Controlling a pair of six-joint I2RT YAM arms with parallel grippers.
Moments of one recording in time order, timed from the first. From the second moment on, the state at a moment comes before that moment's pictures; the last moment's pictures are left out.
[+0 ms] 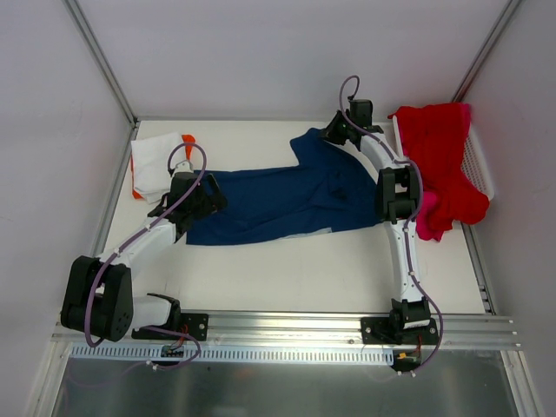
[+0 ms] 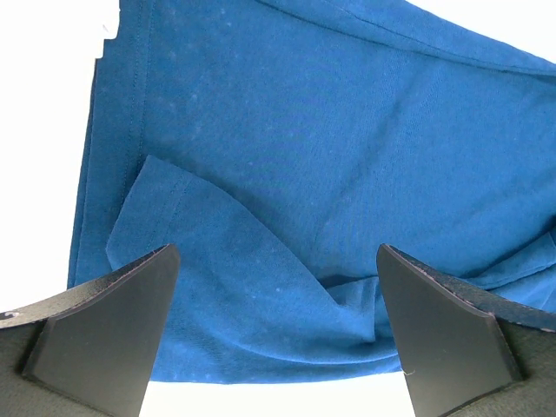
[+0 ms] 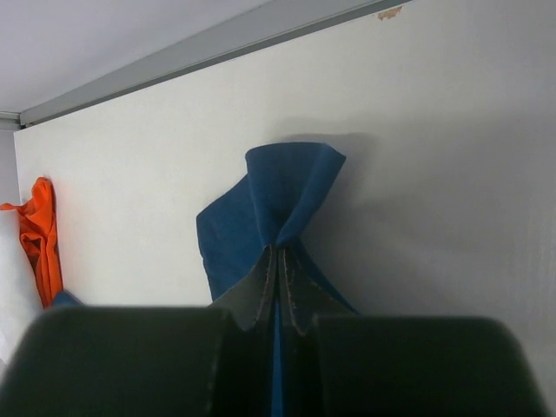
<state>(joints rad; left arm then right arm) -0.24 1.27 0.67 -0.11 -0.10 -0.59 0.18 2.64 2.32 -0.30 -0.38 0.63</state>
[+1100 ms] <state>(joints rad) -0.10 1.85 1.19 -0.24 -0.10 -0.44 -0.01 2.45 2.11 -0.27 -0.38 0.61</state>
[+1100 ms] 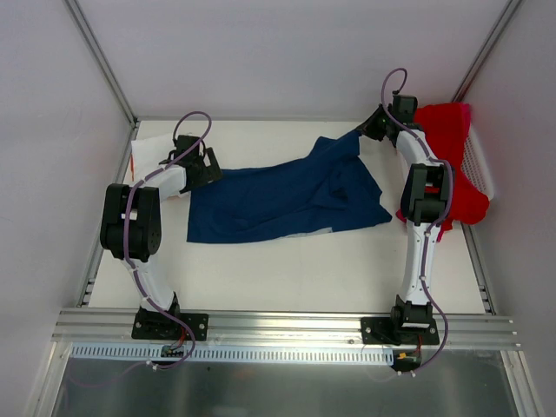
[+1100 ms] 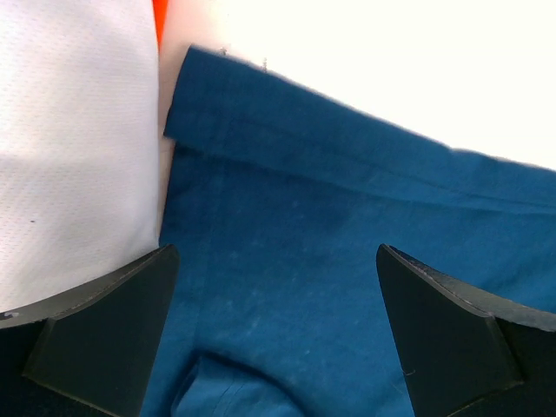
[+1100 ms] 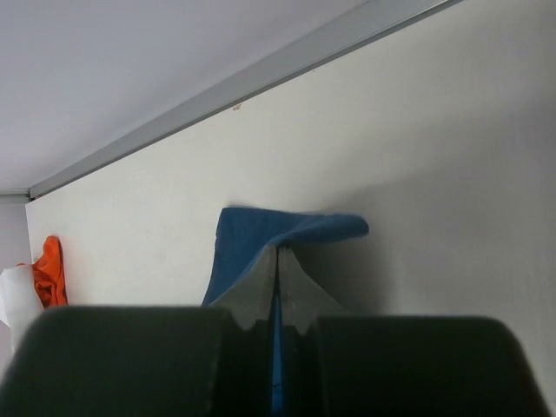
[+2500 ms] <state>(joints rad) -0.12 2.01 1.32 -0.16 -0.36 -0.95 0.01 2.45 2.11 -0.27 -0.41 0.64</state>
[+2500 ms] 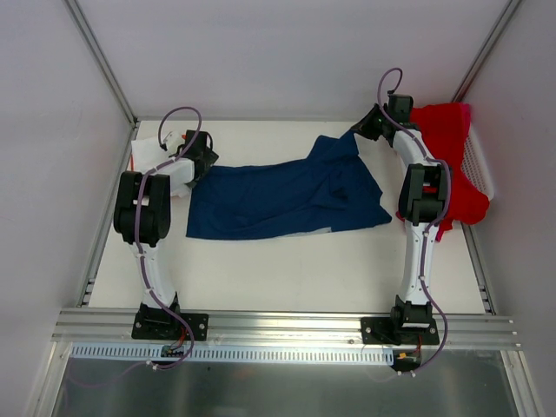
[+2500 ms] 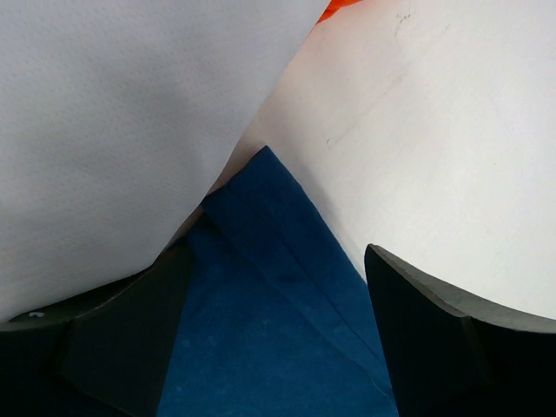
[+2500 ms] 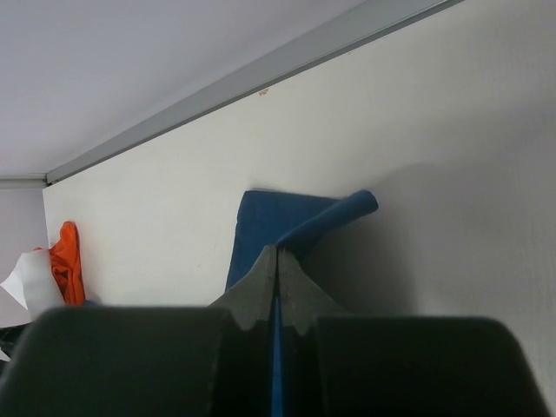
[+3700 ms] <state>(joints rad) -0.12 2.07 1.43 -0.17 -0.38 -0.94 0.01 2.48 2.15 -0.28 -0.41 0.64</state>
